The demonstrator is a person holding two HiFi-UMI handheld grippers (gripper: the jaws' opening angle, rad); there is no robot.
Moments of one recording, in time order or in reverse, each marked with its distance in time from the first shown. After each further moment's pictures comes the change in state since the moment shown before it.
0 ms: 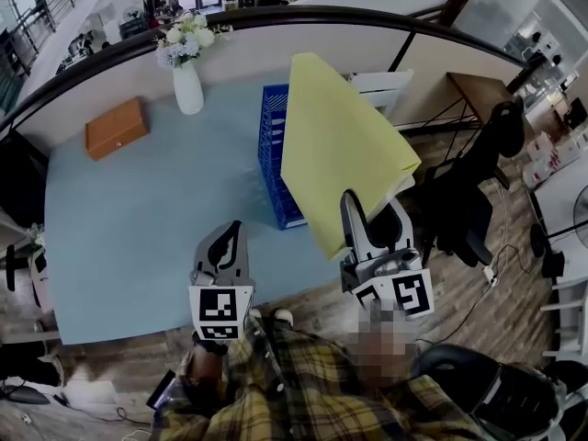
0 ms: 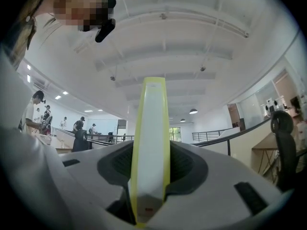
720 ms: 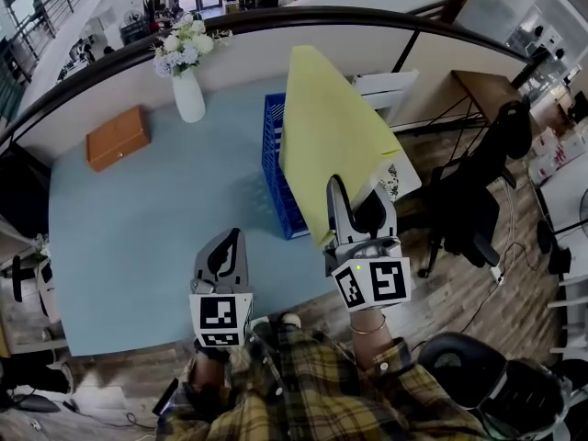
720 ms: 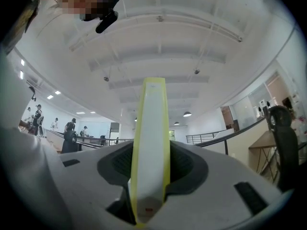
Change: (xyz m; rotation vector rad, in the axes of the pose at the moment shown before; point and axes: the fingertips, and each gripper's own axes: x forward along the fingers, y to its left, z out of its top) left arm 0.016 0.015 -0.003 0.008 0.026 0.010; right arm 0.054 -0.009 -0.025 0.009 -0.047 -0.078
